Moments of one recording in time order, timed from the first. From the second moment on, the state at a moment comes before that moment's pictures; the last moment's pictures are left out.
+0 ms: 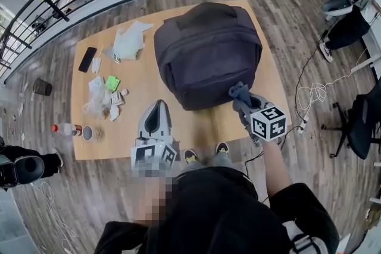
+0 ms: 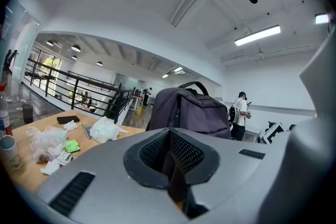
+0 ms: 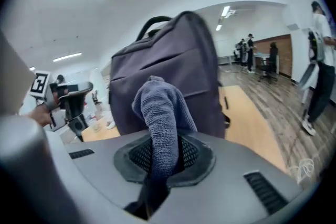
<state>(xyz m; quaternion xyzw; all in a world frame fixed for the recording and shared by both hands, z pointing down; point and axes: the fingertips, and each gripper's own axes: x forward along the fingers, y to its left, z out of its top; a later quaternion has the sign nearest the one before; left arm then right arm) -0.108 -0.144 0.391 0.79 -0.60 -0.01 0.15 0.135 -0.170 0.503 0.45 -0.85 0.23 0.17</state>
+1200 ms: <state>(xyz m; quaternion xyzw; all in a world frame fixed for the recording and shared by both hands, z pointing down) -0.155 -0.130 0.398 0.76 -0.64 -0.01 0.15 -0.045 -0.142 0.501 0.30 -0.91 0.21 0.19</state>
